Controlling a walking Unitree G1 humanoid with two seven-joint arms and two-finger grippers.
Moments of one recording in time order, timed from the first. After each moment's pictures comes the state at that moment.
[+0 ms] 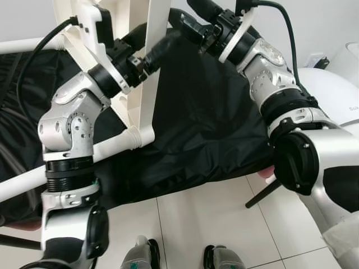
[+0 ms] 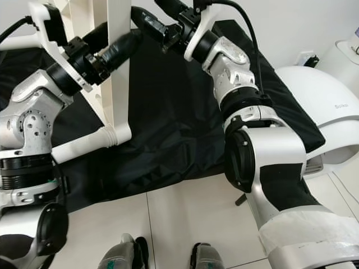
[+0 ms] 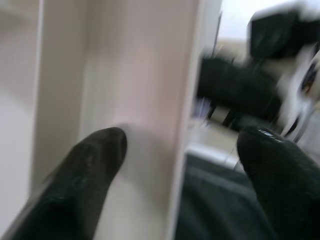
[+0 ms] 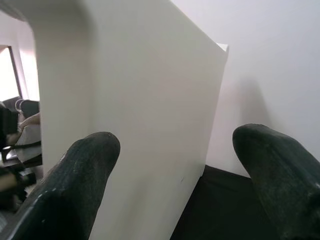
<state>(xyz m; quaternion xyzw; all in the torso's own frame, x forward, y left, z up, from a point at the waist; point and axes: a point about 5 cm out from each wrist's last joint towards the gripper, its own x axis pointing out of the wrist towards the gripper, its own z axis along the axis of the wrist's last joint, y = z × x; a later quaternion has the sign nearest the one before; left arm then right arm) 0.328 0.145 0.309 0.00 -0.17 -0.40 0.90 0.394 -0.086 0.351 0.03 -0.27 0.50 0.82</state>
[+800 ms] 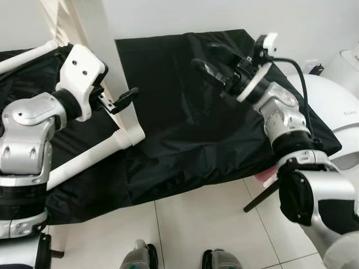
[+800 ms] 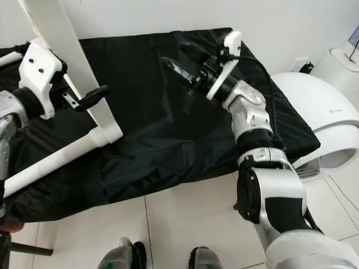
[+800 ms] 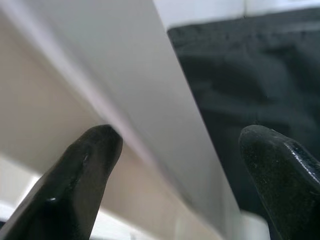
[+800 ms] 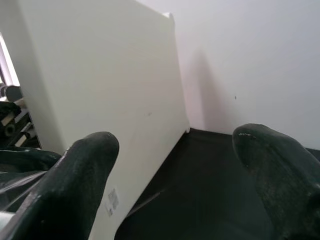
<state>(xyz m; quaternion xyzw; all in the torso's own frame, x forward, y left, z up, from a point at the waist) 0.305 0.196 0.284 0.29 -0.06 -0.27 0.92 0.383 -0.134 0.272 0.03 -0.21 0.48 0.85</state>
